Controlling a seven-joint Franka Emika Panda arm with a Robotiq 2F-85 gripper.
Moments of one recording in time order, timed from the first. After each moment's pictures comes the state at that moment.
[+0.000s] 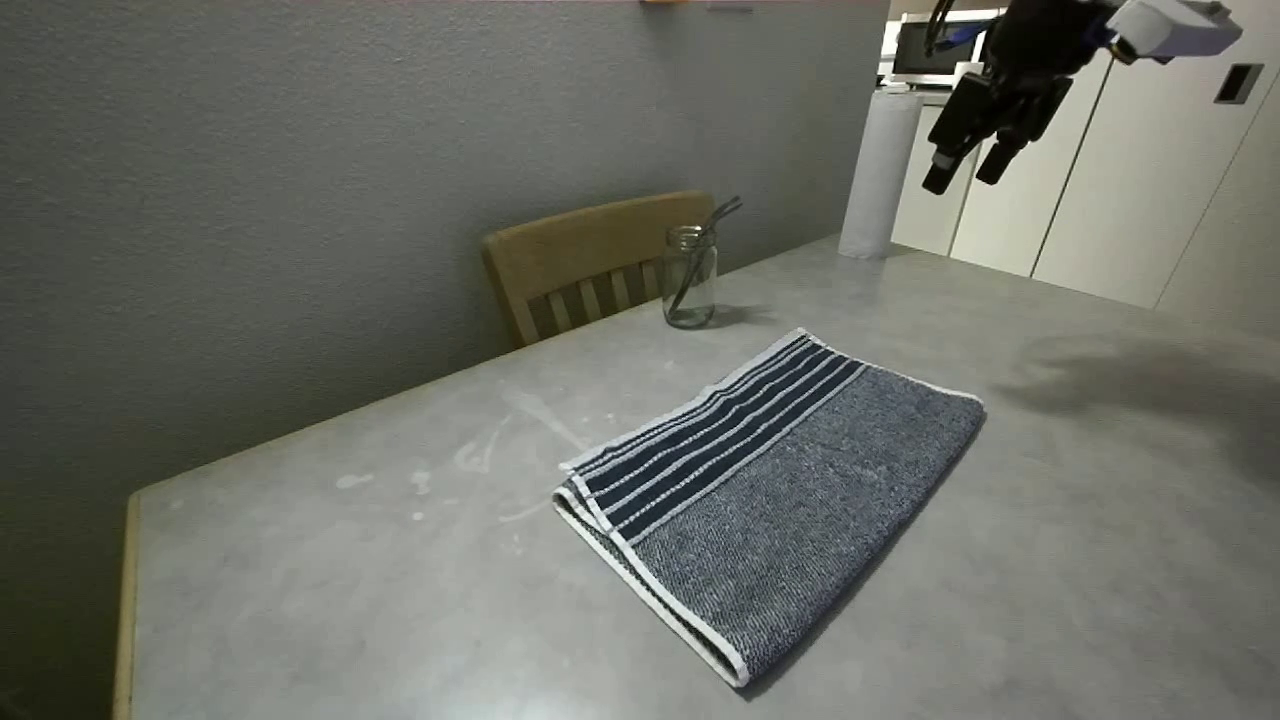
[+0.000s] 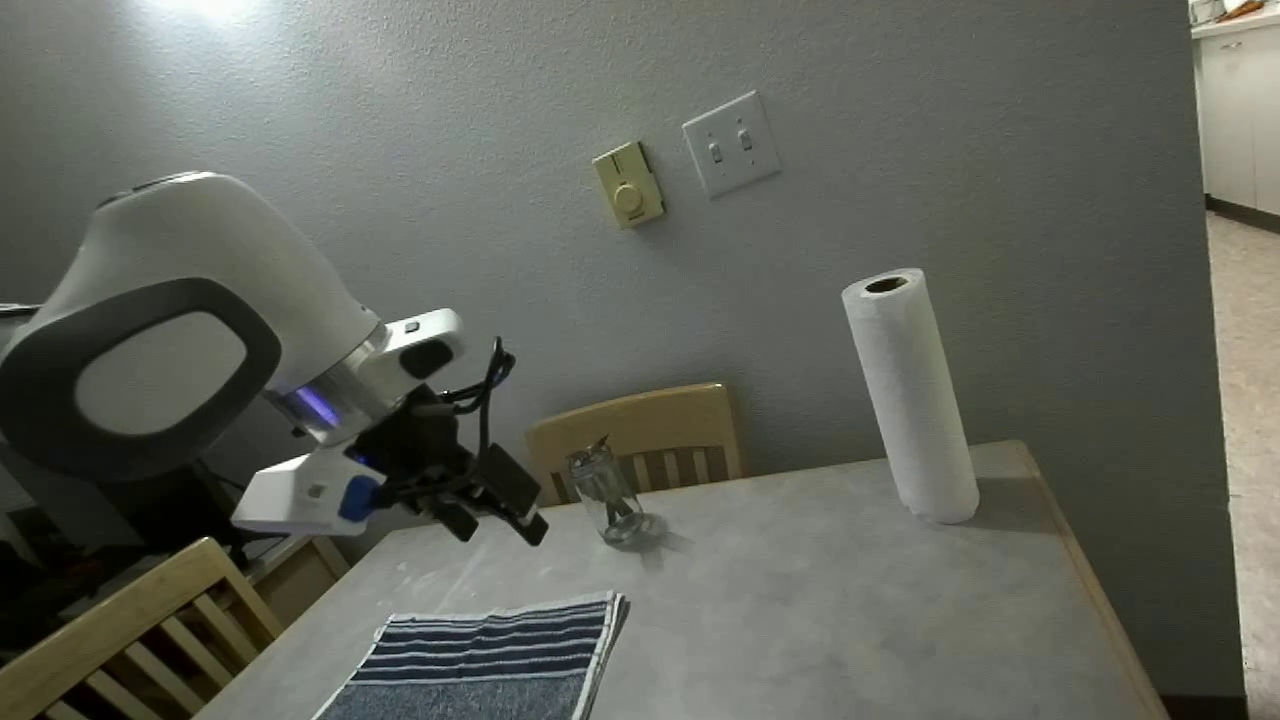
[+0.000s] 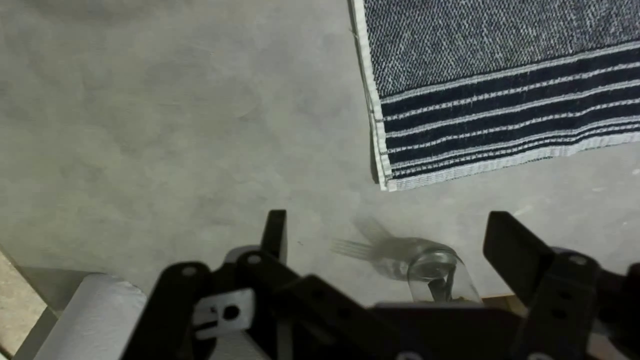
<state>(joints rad) -0.08 0.13 -0.12 -2.18 0.10 2.58 -0.17</state>
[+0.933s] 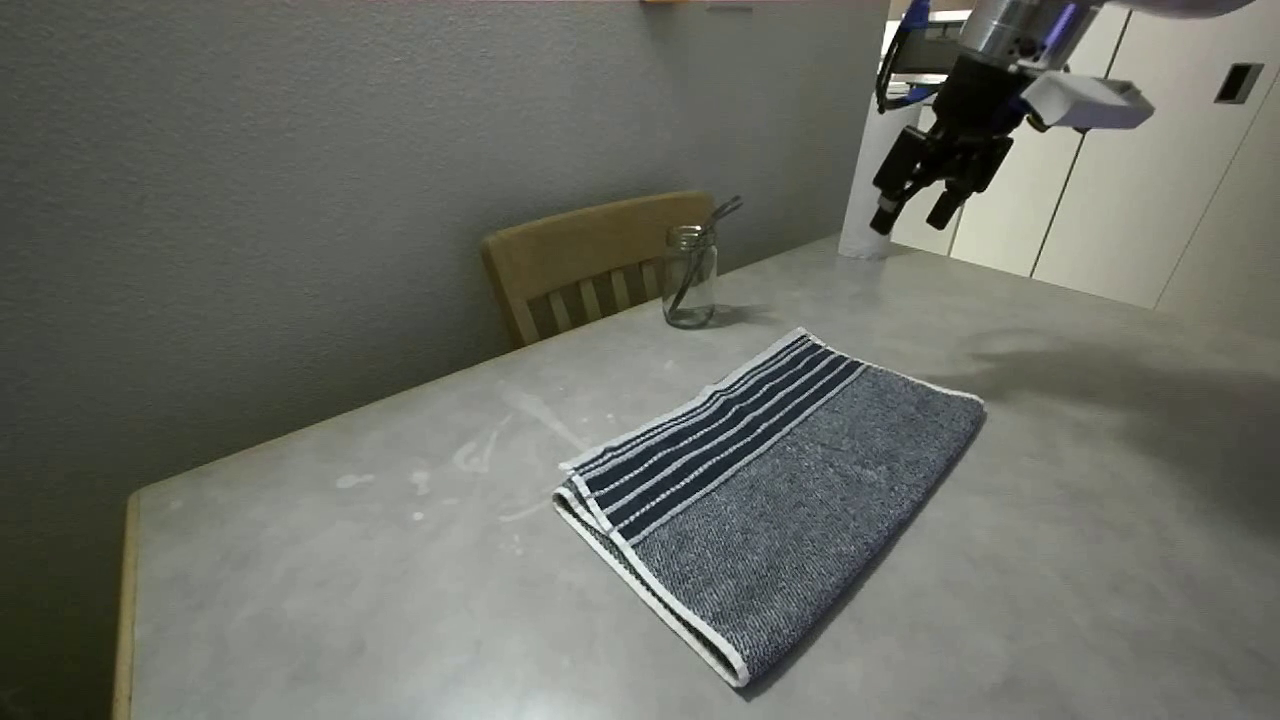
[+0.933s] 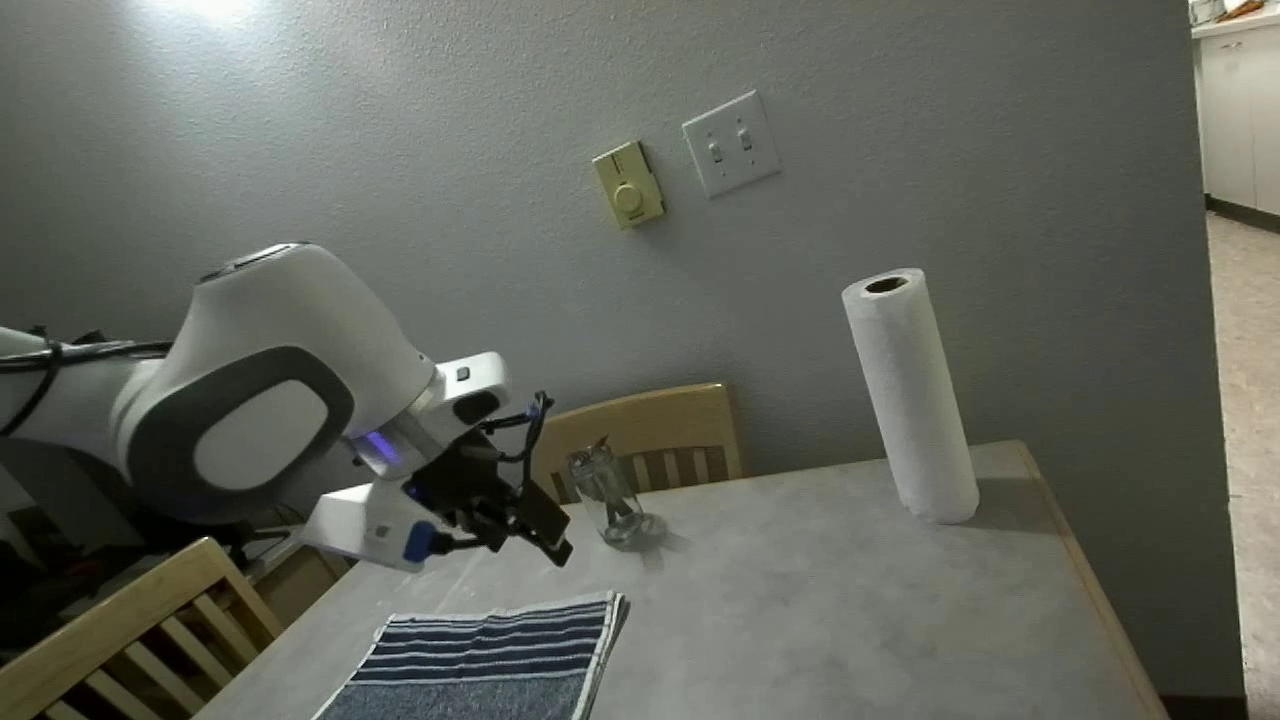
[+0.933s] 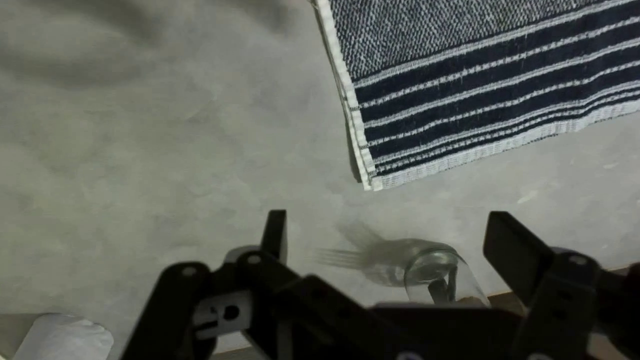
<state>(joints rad) -0.10 0.29 -0.07 -2.11 0.23 2.67 -0.17</state>
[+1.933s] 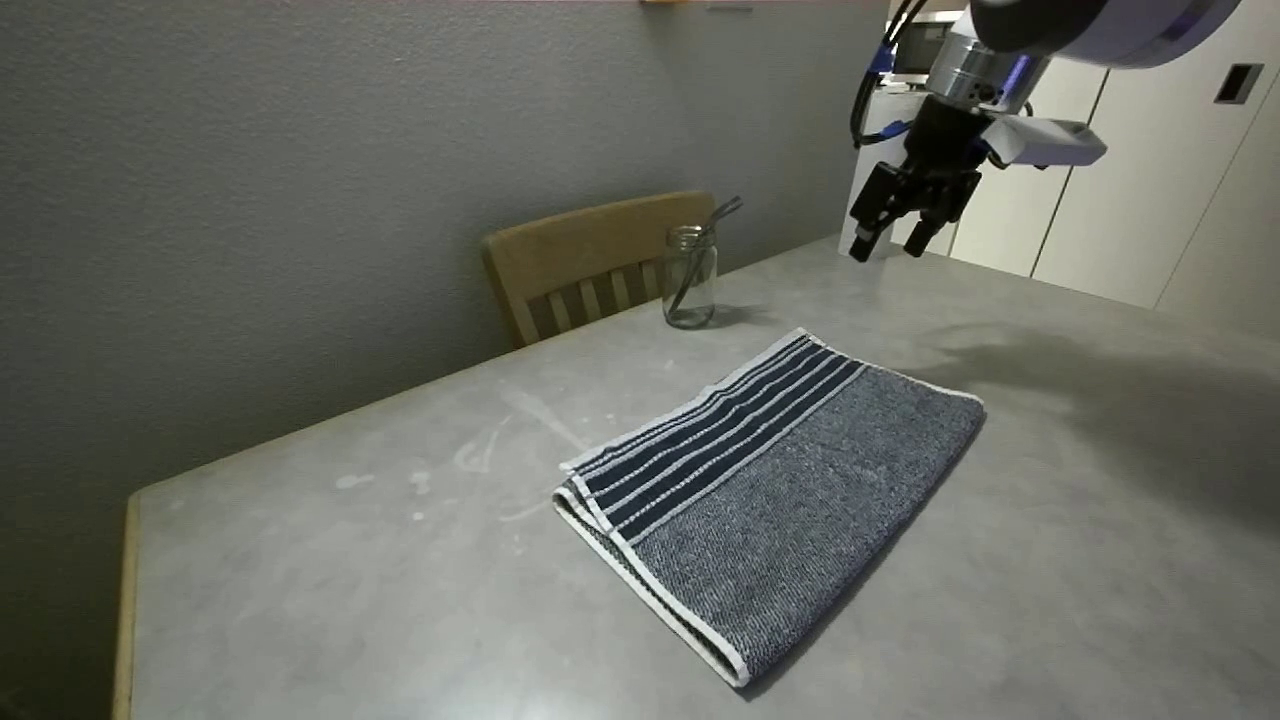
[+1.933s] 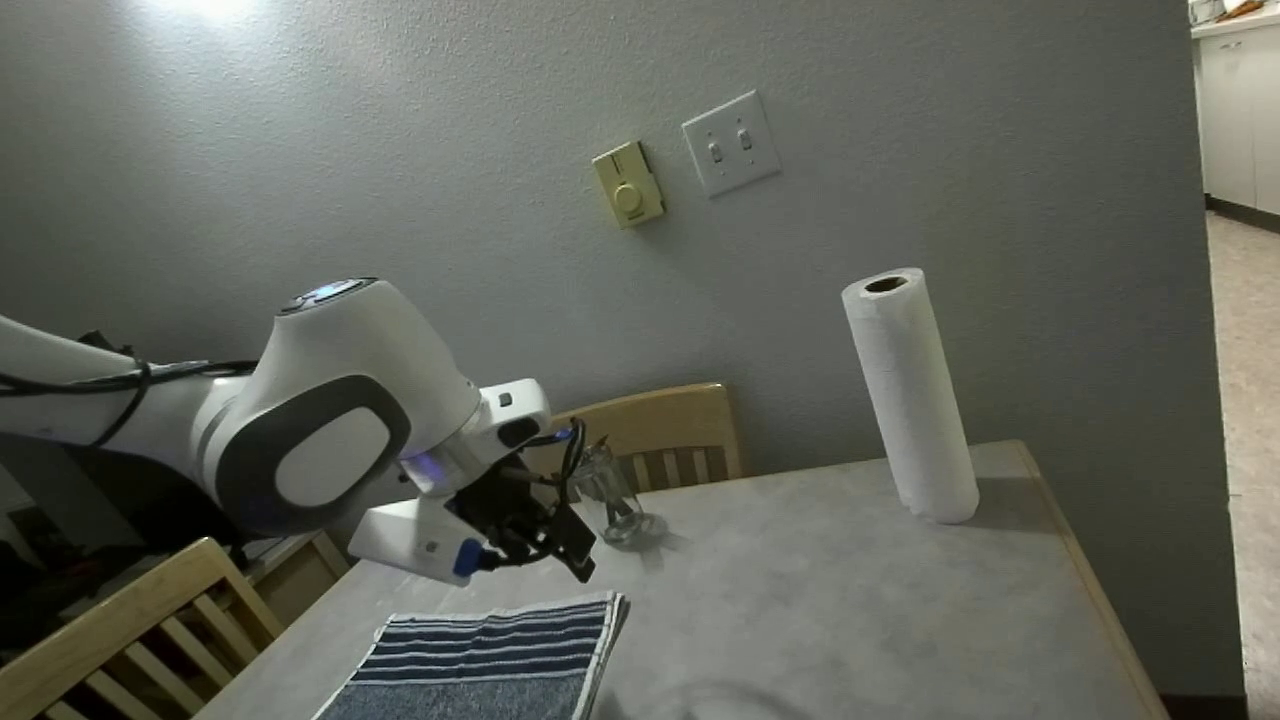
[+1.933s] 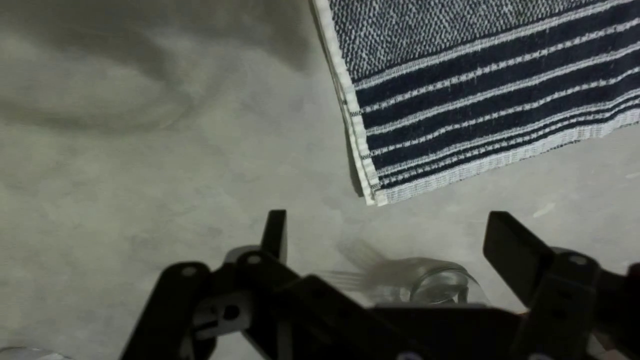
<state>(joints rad) -0.15 0.40 -0.02 -2.02 0.25 2.66 -0.19</state>
